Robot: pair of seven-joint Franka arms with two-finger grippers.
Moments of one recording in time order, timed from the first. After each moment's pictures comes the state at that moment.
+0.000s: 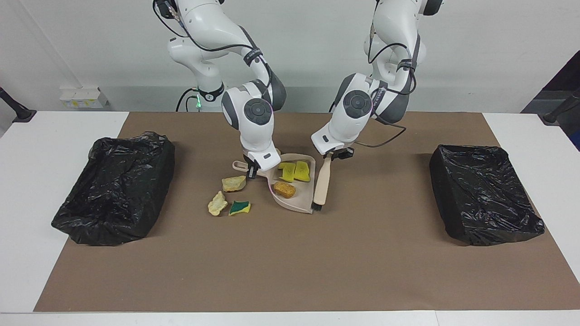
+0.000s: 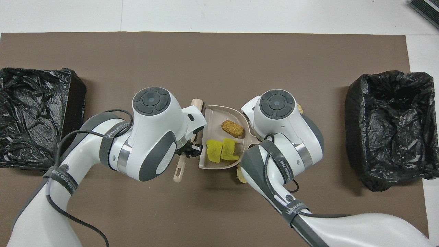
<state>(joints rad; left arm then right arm) -0.52 0.22 -0.05 -1.86 -0.18 1.89 -0.26 0.28 0.29 0.17 -1.87 -0.12 1.98 -0.89</state>
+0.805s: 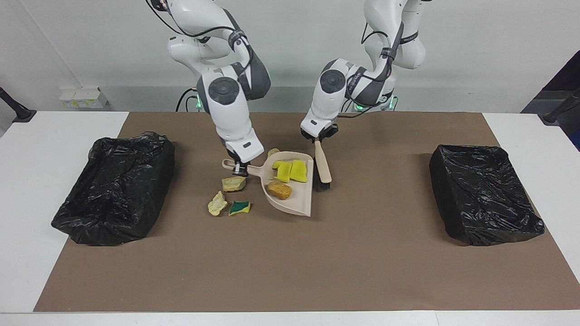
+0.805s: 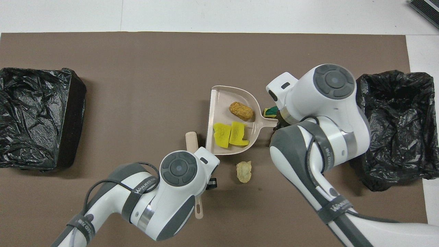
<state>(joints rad) -0.72 0.02 -0.06 -2.22 -0.18 2.10 -0.71 0.15 0.20 0.17 -1.80 0.01 1.95 -1.10</state>
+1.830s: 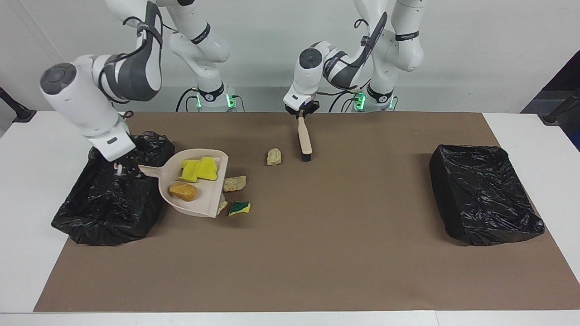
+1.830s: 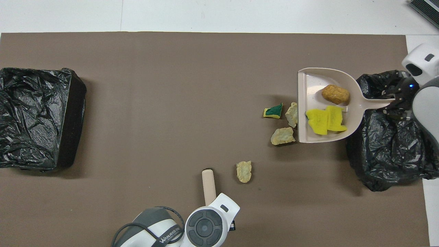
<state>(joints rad) -0.94 -0.06 -0.06 -2.37 -0.29 2.18 -0.85 -0.30 0.20 0.16 -1.63 -0.03 1.78 -1.62</state>
